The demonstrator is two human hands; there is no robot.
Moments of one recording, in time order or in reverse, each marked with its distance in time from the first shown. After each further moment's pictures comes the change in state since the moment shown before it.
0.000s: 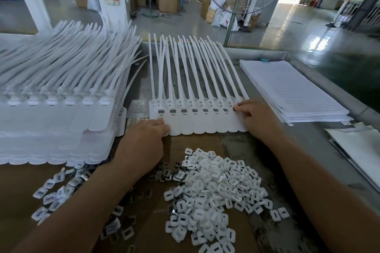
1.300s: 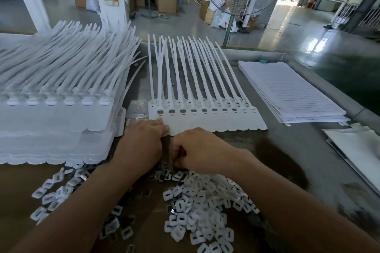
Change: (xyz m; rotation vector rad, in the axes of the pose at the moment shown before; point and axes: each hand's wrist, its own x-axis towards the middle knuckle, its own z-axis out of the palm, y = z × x) left_hand -0.001 0.001 -0.004 0.002 0.005 0.026; right_hand -0.059 -0.133 0.000 0.013 -0.590 -0.385
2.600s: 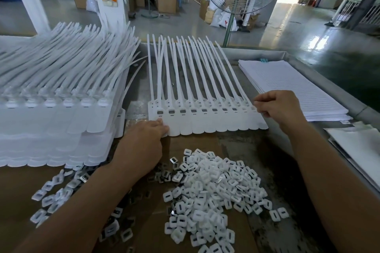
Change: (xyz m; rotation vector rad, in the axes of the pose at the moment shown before) left_hand 0.000 0.001 0.000 0.005 -0.007 -0.014; right_hand -0.025 0.151 -0.051 0.500 0.842 0.556
